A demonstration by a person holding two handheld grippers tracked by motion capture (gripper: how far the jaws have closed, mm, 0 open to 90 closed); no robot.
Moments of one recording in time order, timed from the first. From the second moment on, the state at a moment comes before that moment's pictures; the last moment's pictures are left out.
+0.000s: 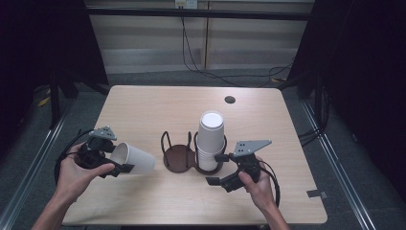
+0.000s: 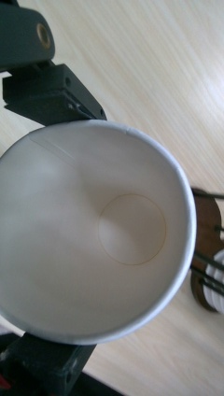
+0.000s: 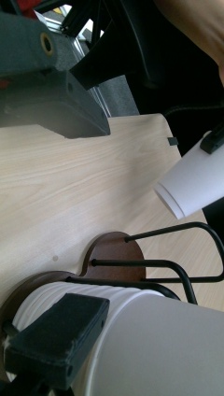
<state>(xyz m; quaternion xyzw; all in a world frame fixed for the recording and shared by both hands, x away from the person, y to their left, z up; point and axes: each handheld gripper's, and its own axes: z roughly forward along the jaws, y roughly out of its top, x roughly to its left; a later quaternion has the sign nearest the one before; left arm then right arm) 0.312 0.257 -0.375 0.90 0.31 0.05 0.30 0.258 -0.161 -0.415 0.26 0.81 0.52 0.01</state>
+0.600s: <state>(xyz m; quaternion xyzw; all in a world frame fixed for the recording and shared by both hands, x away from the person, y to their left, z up) 0.350 0.243 -0.368 0.91 0.33 0.06 0.23 0.258 -0.160 -0.417 0.26 0.82 0.52 0.00</state>
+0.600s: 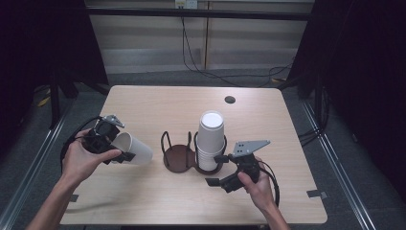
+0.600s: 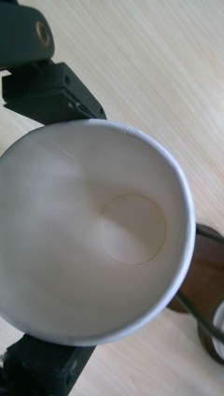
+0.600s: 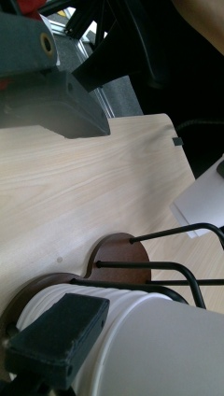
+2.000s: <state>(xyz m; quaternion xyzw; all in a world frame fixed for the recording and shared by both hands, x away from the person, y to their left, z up) 0.396 0.191 -0.393 0.95 0.28 0.06 0.09 0.258 -0.157 -0.418 0.27 0.82 0.51 0.01</state>
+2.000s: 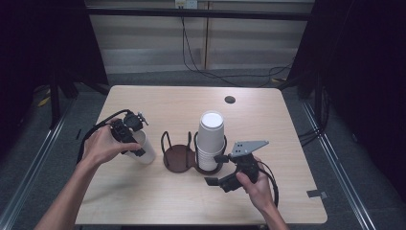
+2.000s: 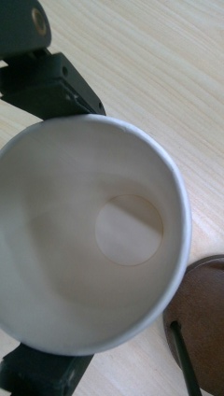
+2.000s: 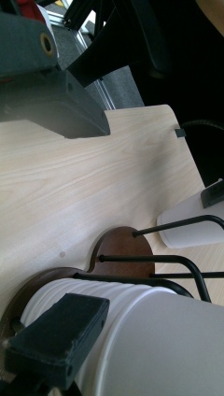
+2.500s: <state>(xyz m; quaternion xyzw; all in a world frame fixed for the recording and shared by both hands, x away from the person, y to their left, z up) 0.398 0.180 -0.404 0.96 0.27 0.06 0.08 0.257 -0.157 -0.418 0.27 0.82 0.51 0.02</state>
